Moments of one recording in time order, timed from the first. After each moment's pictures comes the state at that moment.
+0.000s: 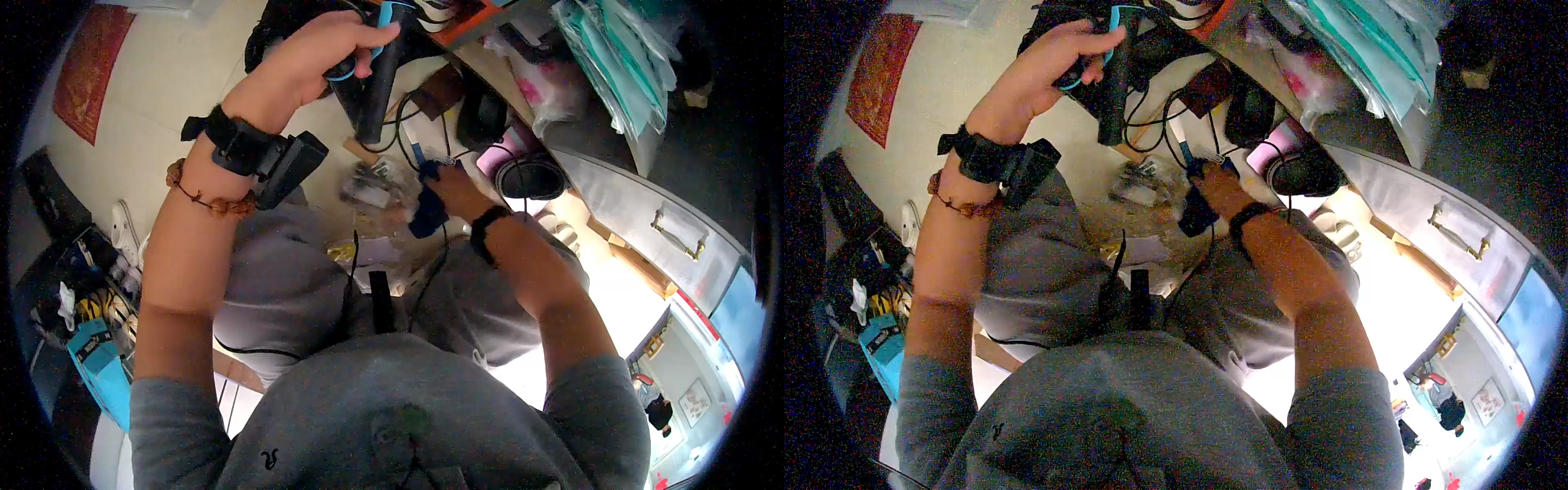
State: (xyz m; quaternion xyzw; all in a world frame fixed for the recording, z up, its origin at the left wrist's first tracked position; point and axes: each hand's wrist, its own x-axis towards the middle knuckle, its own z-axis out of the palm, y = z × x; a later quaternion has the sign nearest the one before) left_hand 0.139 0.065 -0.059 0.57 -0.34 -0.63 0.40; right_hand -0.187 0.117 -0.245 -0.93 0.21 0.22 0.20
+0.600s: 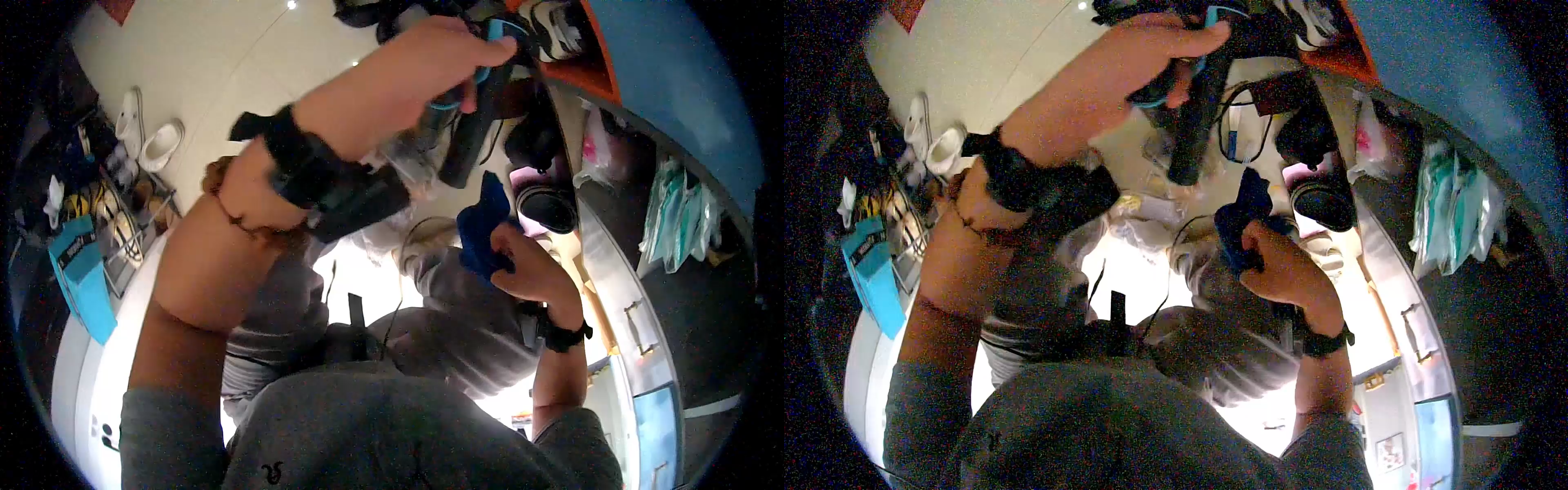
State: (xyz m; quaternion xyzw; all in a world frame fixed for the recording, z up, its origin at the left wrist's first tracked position) left_hand 0.152 0.089 -0.047 0.58 -0.14 -0.63 0.49; right_hand -0.137 0.064 -0.018 -0.66 0.28 0.41 0.57
